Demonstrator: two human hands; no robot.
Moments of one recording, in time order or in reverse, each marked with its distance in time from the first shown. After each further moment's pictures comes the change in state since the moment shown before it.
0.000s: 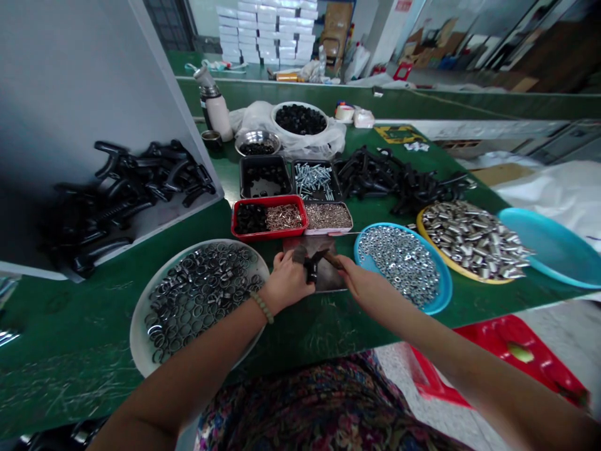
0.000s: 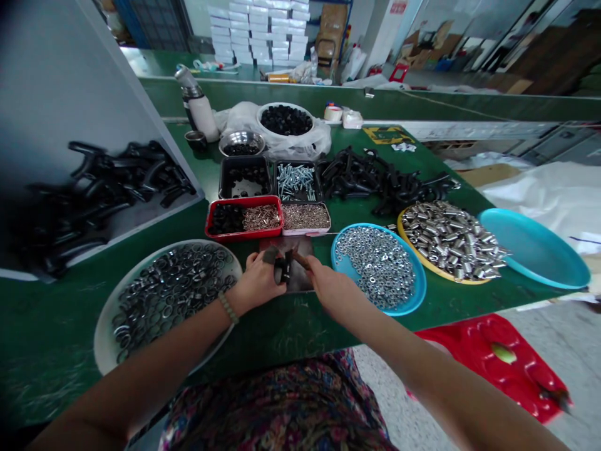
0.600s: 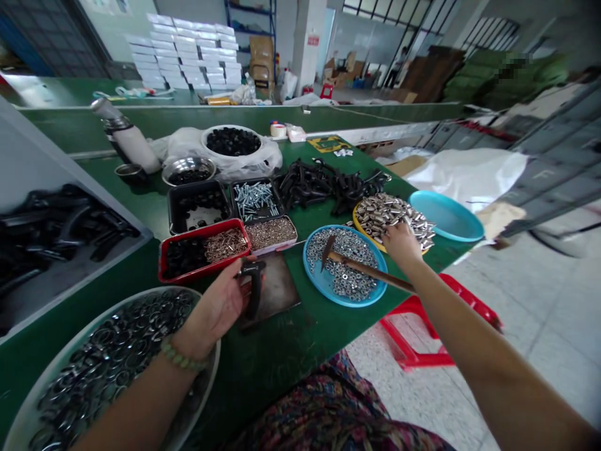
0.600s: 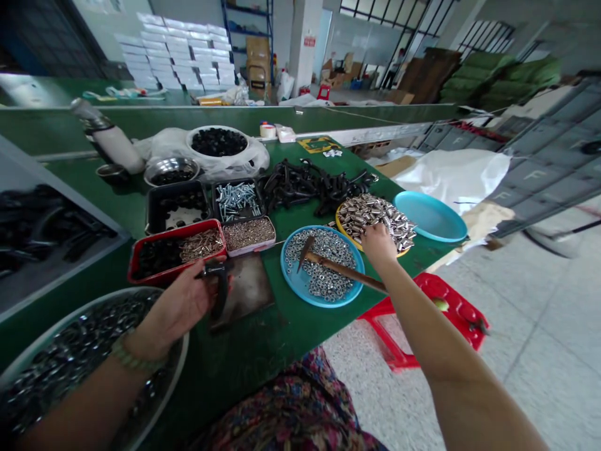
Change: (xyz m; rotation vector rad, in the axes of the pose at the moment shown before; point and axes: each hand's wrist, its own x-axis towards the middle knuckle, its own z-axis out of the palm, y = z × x) left_hand 0.030 0.034 -0.051 -1.660 -0.141 -0.623; right_hand -0.016 0.241 -0.083 -0.232 0.647 0.580
